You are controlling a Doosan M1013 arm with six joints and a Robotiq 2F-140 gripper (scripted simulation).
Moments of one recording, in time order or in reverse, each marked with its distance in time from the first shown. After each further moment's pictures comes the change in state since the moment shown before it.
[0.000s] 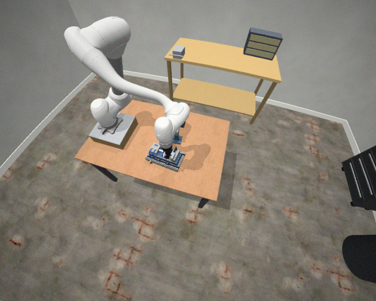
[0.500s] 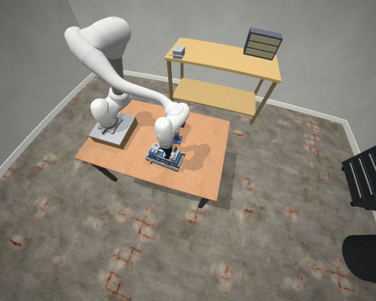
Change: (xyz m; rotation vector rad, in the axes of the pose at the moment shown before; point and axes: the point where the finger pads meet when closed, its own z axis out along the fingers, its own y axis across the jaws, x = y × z) arm 0.000 0.000 0.003 0.000 -0.001 0.000
